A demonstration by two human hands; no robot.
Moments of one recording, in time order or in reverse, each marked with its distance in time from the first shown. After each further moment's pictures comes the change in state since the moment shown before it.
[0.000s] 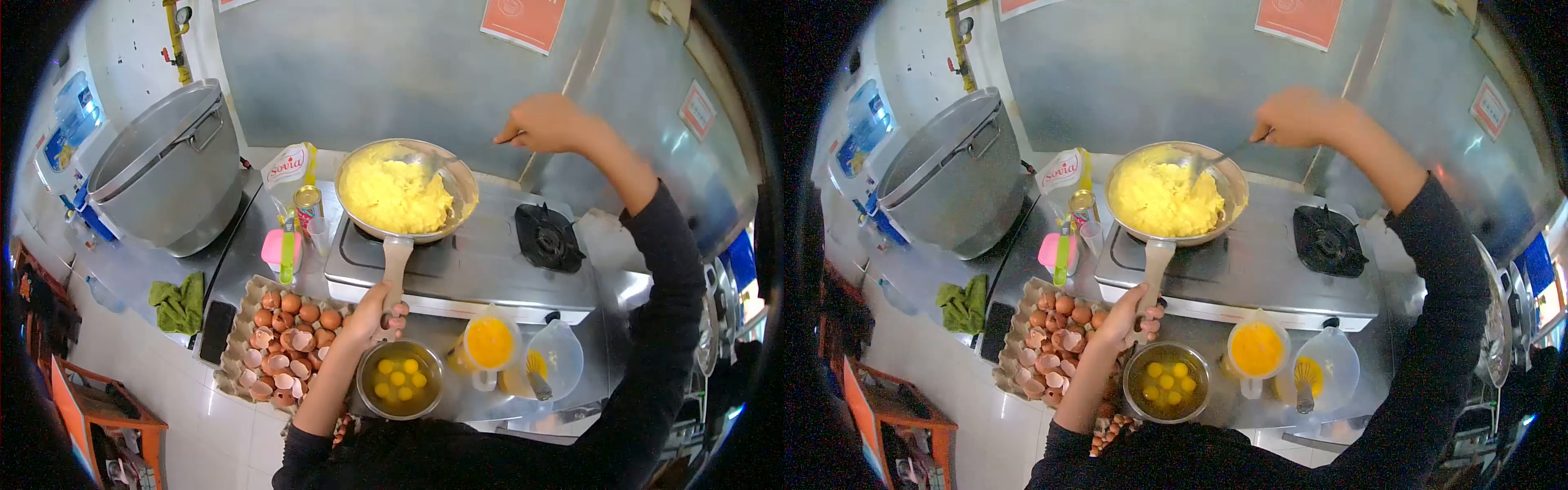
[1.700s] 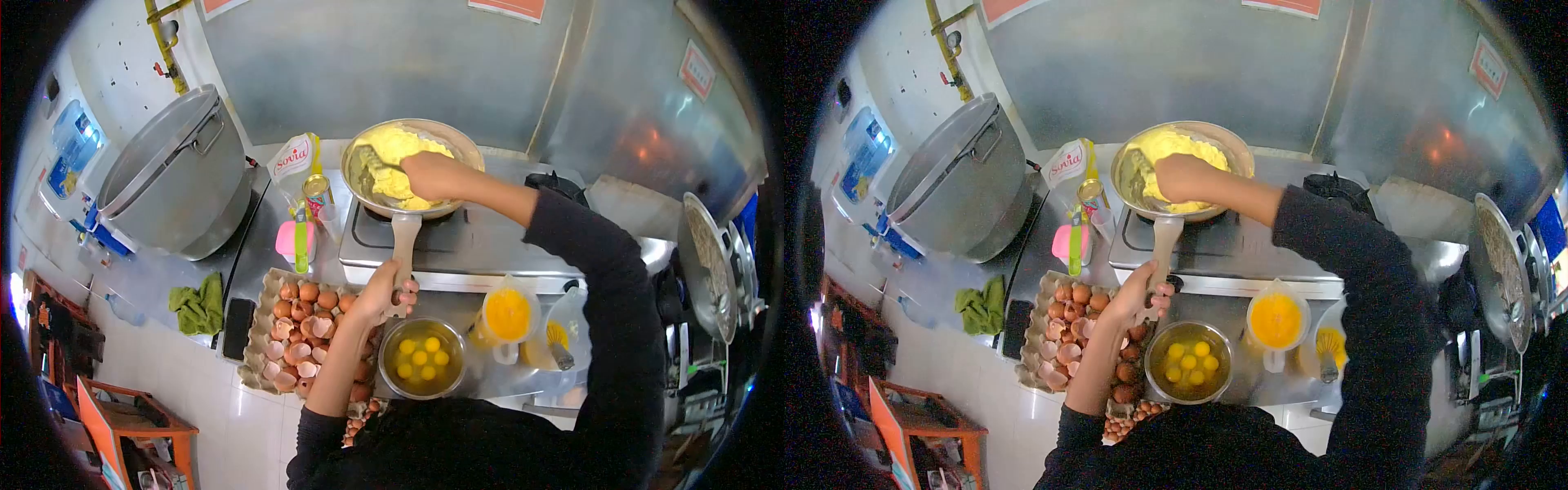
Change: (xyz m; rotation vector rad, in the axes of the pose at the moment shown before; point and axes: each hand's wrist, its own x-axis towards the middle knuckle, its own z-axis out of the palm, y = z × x) left_hand 0.000 0.006 -0.010 0.168 -0.034 -0.015; right_hand 0.081 -0.129 0.099 0.557 0.113 0.110
